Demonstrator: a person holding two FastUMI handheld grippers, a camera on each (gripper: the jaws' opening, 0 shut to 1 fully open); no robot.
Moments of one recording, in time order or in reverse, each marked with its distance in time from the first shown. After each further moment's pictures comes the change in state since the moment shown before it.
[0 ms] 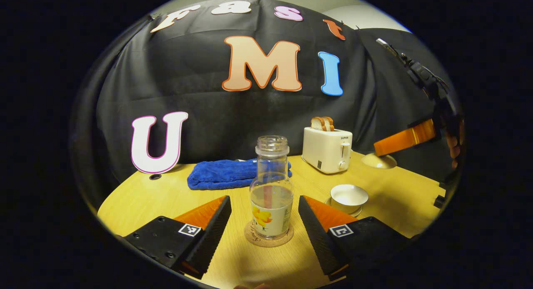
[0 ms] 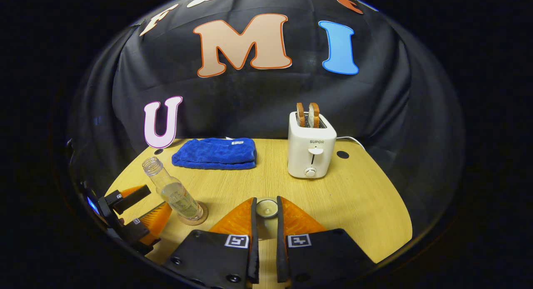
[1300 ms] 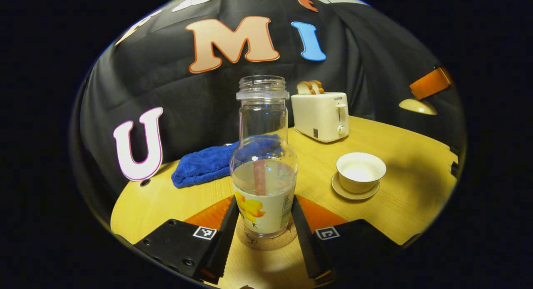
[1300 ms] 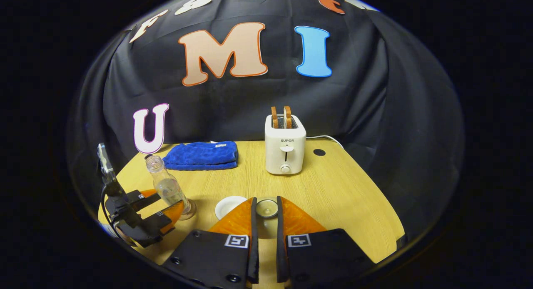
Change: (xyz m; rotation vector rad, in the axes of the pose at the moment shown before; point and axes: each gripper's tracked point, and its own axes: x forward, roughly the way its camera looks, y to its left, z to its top) left arm 0.040 -0.011 -0.029 0.235 0.150 -0.036; right arm -0.043 -0.045 -0.006 0.054 -0.026 -0.082
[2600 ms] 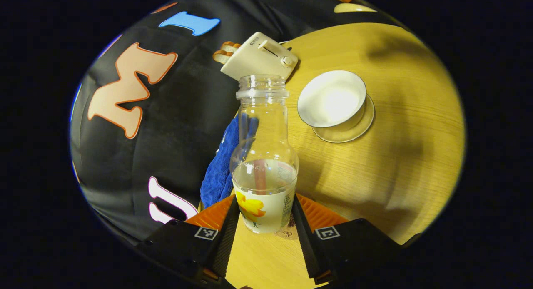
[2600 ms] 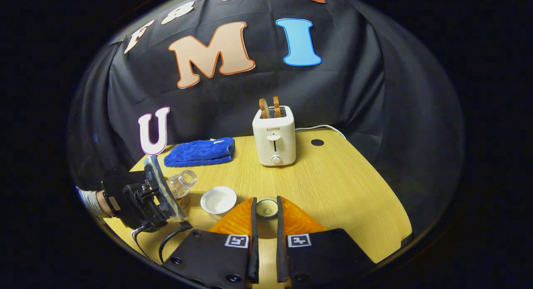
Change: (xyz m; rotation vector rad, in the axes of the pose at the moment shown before) left arm 0.009 -0.005 -0.022 0.782 0.372 -0.015; right arm 0.008 -0.054 -0.032 0.062 0.023 0.092
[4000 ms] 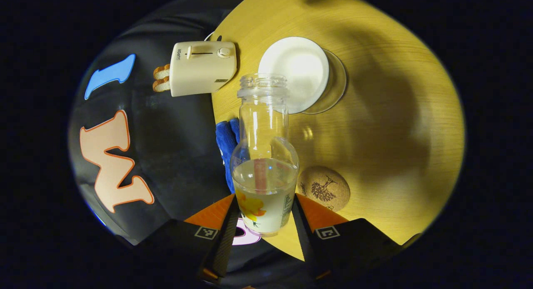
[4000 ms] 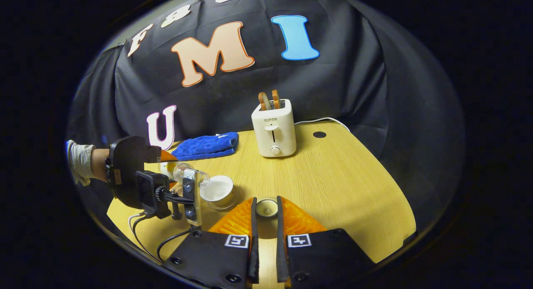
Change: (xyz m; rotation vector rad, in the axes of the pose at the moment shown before) left arm -0.008 0.027 0.009 0.572 0.213 -0.014; right arm -0.009 -0.020 -0.023 0.016 0.014 0.076
